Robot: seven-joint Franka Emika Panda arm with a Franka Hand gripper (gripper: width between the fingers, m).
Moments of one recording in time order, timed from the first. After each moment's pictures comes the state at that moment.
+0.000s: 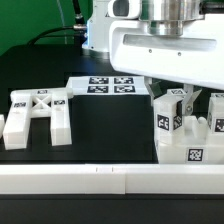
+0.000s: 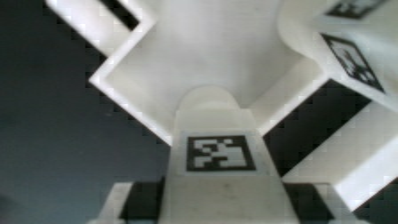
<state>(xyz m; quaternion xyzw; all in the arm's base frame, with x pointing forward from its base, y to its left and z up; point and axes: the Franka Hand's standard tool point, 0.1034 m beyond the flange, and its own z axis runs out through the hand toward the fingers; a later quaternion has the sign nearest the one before) 0.631 0.047 0.074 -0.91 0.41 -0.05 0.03</state>
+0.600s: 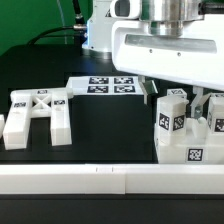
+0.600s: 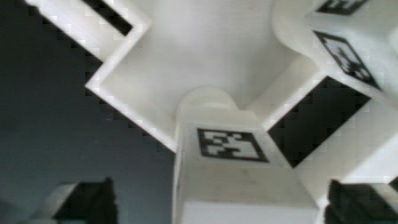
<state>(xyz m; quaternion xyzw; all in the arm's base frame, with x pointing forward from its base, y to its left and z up) 0.631 0.047 0.073 -0.91 0.41 -0.05 0.03</state>
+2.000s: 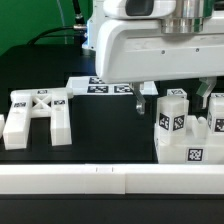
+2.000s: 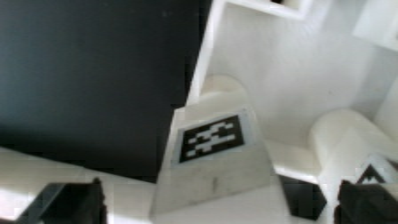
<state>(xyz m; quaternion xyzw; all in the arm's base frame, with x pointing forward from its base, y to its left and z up) 0.635 0.045 0.076 -0.99 -0.14 -0.06 -0.01</state>
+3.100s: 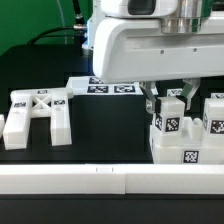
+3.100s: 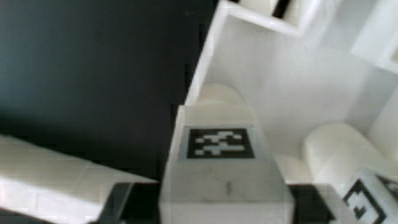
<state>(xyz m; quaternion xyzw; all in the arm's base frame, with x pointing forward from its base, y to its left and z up) 0.635 0.045 0.076 -1.00 -0.07 -0.06 -0.01</state>
